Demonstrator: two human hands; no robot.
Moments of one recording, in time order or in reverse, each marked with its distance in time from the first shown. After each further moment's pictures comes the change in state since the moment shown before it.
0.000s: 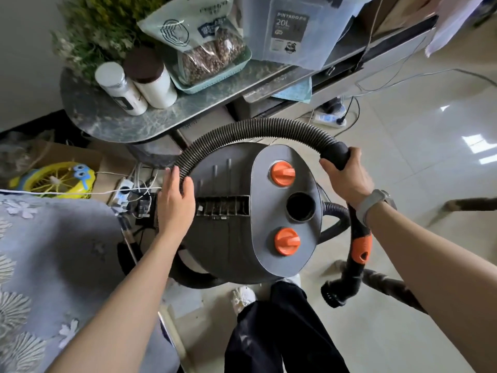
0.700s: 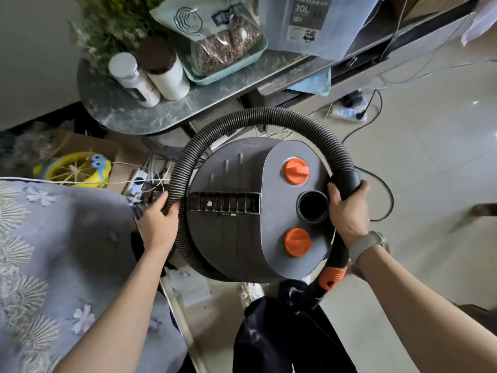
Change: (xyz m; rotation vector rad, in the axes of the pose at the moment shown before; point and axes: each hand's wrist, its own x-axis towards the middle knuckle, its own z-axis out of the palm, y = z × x) left_hand -0.018 -0.042 -0.023 -0.002 0.132 -0.224; right_hand -0.037 0.029 0.048 0.206 0.059 0.131
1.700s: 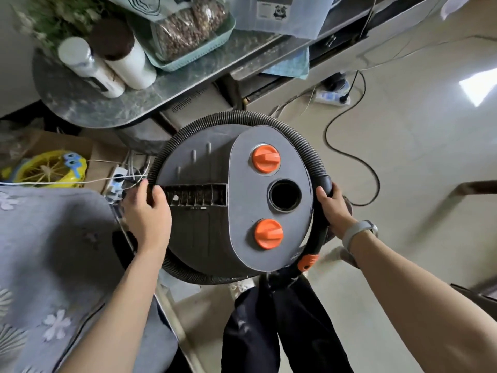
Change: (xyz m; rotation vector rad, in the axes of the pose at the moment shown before) left_hand -0.015 0.020 0.040 -0.119 0.181 0.070; right_hand 0.058 0.084 0.018 0.270 -0.298 0.210
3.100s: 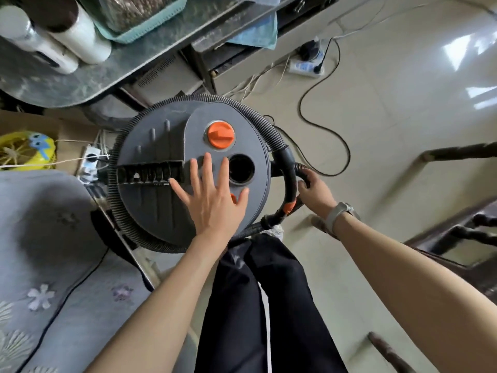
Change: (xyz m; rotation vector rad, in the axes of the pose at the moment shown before) left_hand -0.150 0.092 0.053 0.610 -0.282 0.616; right_hand -0.044 -0.004 -0.062 -0.476 -0.083 -0.145
